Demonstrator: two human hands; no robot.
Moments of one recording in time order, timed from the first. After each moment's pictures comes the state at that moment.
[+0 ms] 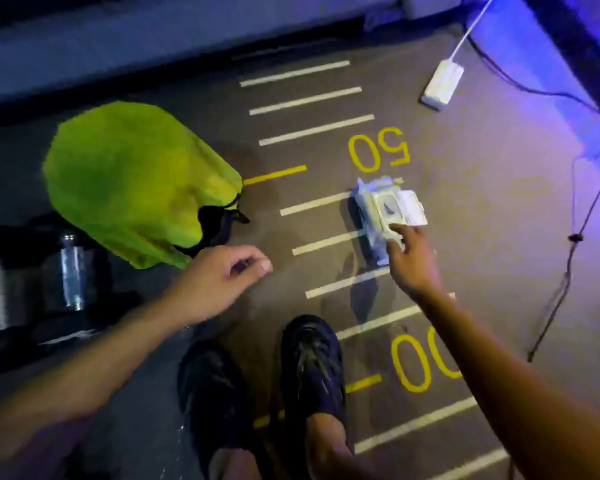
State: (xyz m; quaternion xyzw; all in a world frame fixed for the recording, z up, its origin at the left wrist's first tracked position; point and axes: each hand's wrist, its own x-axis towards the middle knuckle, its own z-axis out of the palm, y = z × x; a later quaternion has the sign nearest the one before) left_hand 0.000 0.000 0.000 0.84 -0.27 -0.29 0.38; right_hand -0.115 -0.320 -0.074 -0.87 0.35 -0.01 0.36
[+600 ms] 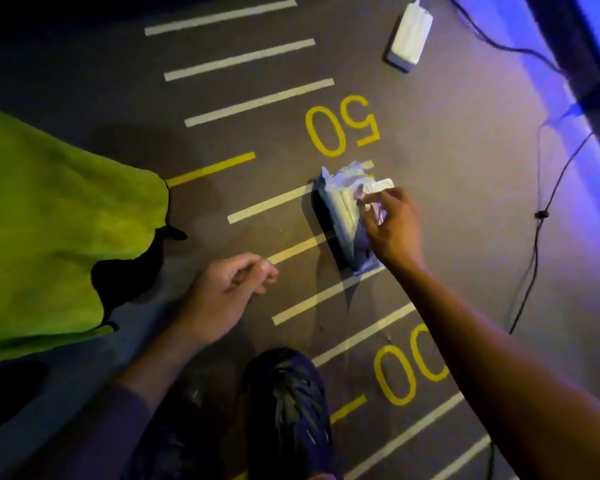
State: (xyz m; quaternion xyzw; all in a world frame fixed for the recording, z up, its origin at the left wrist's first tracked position) left_hand 0.028 -0.082 -0.101 0.70 -0.13 -0.42 0.56; right_hand -0.049 -0.367 -0.113 -0.90 0.35 -0.05 0.26
